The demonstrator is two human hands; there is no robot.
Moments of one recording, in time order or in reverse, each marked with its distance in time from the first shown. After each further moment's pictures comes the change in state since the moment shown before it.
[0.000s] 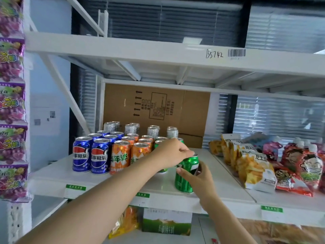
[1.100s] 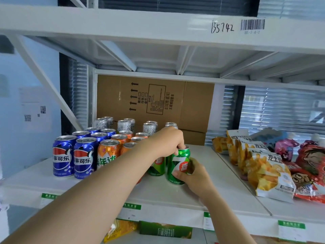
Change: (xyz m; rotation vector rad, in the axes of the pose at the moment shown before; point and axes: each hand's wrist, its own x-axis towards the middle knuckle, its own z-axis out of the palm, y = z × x) left_hand 0.079 -0.036 0.003 0.432 -0.130 0.101; right_hand 0.075 0.036 0.002 -0.150 -0.160 -0.060
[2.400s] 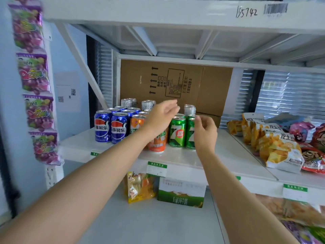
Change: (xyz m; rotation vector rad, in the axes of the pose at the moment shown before) left_hand -0.094 -0.017 -0.007 -0.742 0.484 -0.218; right_hand -0.025 -0.080 0.044 0.151 0.488 -0.132
